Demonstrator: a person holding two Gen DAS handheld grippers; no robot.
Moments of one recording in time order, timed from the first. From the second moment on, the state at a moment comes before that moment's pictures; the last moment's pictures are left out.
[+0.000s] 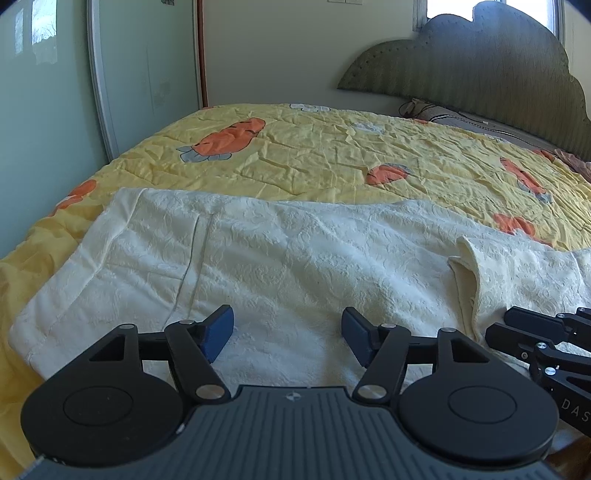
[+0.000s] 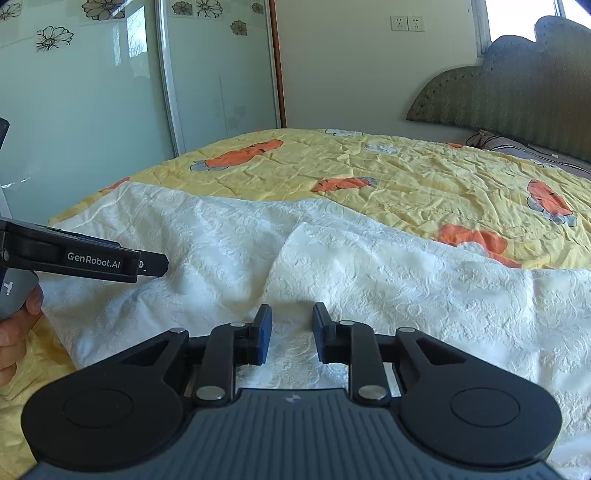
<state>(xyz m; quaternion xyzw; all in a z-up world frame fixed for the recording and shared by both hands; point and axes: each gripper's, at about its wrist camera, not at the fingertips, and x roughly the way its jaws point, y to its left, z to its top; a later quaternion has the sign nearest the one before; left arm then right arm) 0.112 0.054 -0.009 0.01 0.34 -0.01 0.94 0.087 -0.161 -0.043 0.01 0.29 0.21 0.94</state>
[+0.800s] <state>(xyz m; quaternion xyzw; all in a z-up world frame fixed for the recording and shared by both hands) 0.120 -0.013 -0.031 0.03 0.31 -0.07 0.95 0.086 -0.175 -0.047 0.00 0.30 0.15 0.94</state>
